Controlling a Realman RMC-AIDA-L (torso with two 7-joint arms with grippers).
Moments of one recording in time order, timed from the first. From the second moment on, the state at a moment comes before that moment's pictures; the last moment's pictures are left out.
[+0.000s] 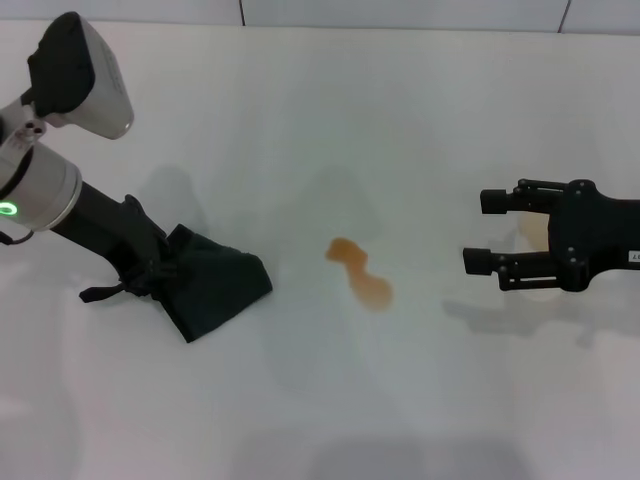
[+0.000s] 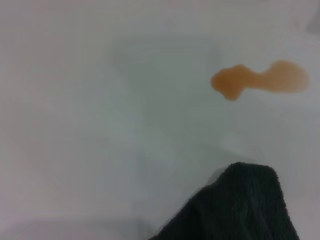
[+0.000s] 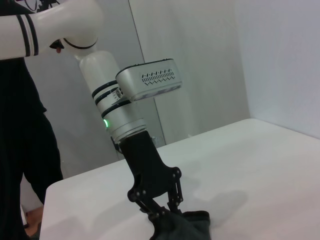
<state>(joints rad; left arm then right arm) -0.81 -2.02 0.97 0.75 2.62 1.48 -1.72 0.24 2.01 -1.17 -1.10 -1.61 -1.52 1.60</state>
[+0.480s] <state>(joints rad) -0.81 -2.03 0.97 0.77 2.53 1.44 -1.68 0.24 2.01 -1.17 -1.10 -1.60 -1.53 1.60</state>
